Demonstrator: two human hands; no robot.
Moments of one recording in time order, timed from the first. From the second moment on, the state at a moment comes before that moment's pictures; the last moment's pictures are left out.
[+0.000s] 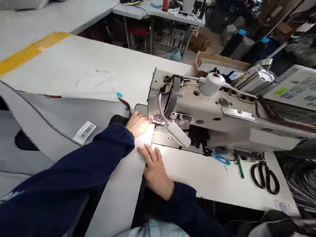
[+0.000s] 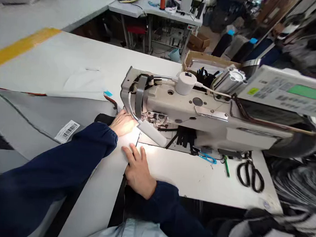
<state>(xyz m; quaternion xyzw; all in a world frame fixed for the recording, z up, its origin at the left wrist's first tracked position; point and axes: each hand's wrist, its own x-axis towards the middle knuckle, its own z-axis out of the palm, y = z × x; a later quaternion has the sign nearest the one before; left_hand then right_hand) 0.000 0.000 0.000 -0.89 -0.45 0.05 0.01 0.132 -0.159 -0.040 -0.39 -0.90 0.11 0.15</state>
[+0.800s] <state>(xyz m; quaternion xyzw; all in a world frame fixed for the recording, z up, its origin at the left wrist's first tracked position) 0.009 0.001 -0.006 -0.90 -0.44 0.00 0.01 0.143 -0.159 -0.045 -0.39 -0.90 0.10 0.18</state>
